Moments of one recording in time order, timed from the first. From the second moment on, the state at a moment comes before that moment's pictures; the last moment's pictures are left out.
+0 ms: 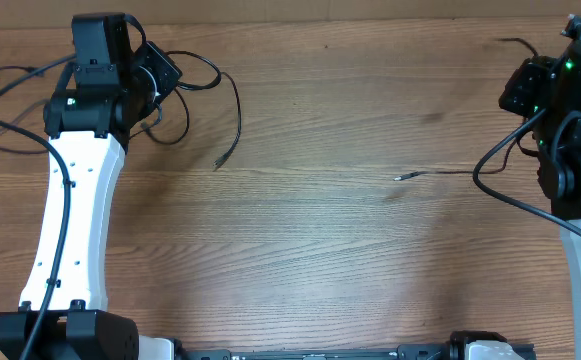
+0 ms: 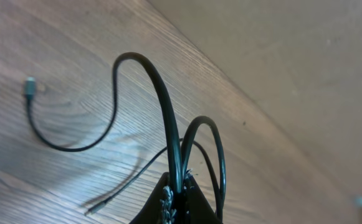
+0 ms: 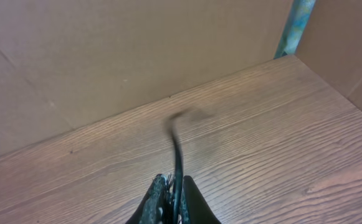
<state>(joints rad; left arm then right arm) 0.00 1.60 1.59 -0.73 0.12 -0.74 -0.03 1.27 1.50 -0.75 0.23 0.27</state>
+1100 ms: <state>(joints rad) 0.05 1.70 1.86 -0.70 -0.17 -0.18 -0.03 1.61 1.50 -0.87 -0.34 0.28</state>
